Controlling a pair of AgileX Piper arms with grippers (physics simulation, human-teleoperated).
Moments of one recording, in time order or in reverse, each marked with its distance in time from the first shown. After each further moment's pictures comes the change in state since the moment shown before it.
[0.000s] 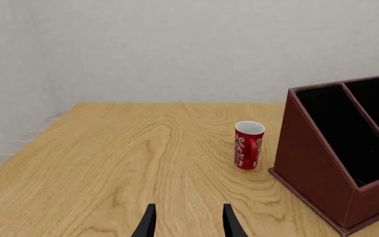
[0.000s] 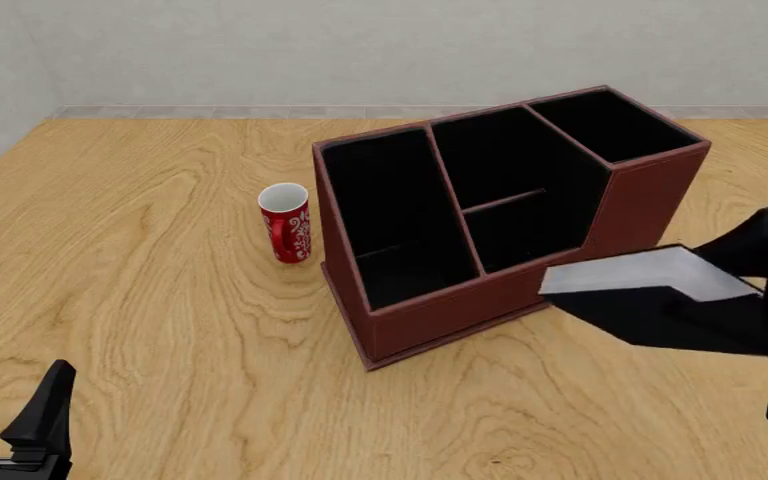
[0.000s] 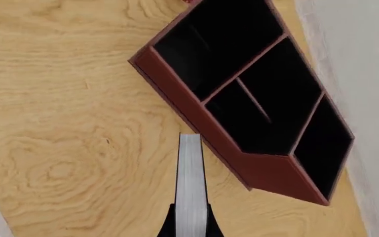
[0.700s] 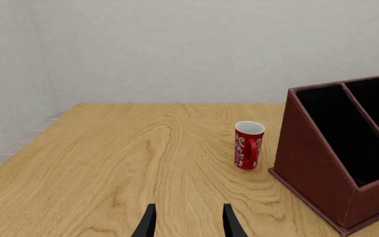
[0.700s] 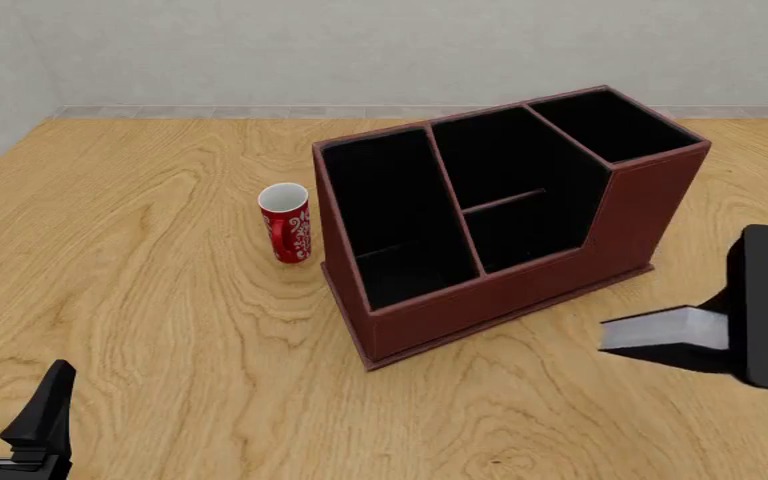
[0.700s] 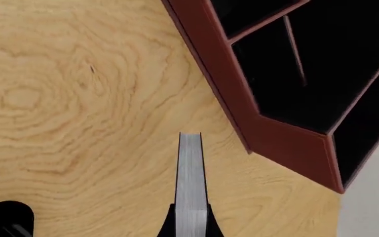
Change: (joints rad) left arm 0.000 0.000 0.000 0.000 0.000; right arm -0.307 0.024 0.201 -0.034 -0.431
